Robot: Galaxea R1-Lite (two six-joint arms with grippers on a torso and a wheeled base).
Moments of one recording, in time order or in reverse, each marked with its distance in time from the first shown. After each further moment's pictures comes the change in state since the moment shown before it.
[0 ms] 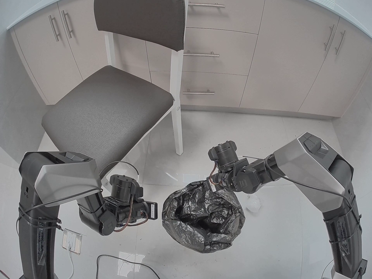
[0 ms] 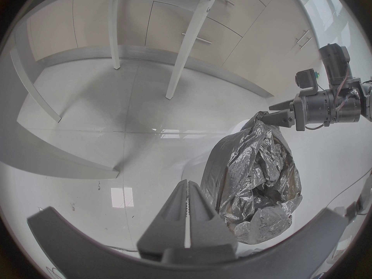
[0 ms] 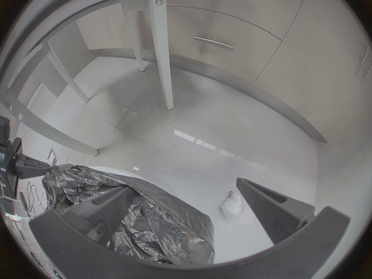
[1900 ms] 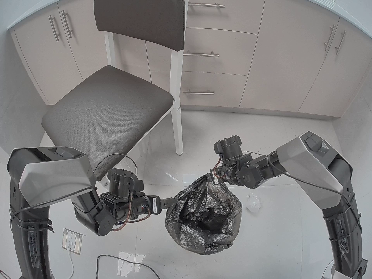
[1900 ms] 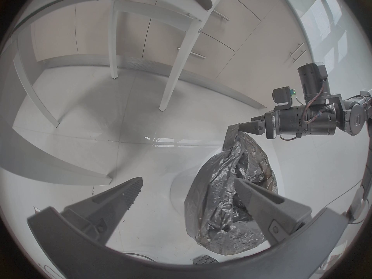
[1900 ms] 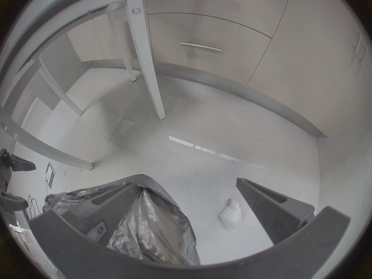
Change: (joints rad) left arm -0.034 -0.095 0.041 -0.030 0.002 -0.064; right arm -0.041 0.024 -0.050 -0.035 0.014 0.019
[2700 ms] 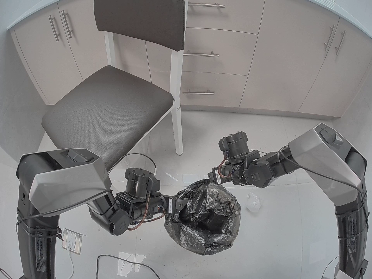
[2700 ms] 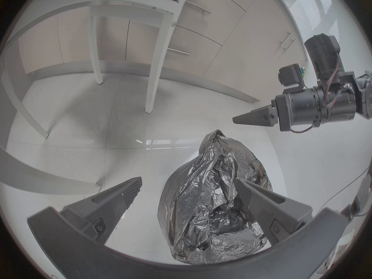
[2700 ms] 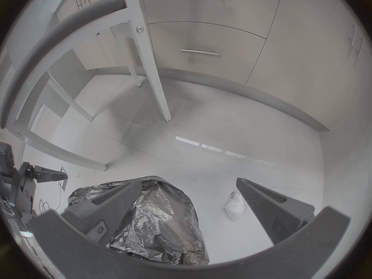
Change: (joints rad) left arm -0.089 0.037 -0.121 0.078 0.046 0.031; right arm 0.012 -0.125 0.139 -0.009 0.045 0.059
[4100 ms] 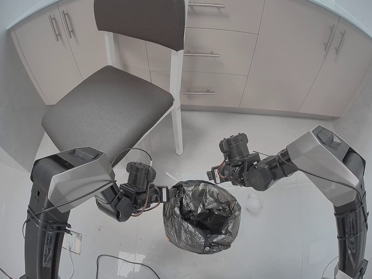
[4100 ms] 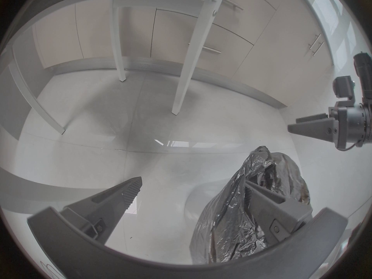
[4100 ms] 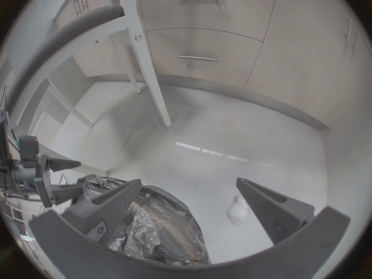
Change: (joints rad) left arm 0.078 0.124 -0.215 0.124 0.115 -0.022; right arm 0.000 0.010 0.030 -0.091 -0.001 0.013
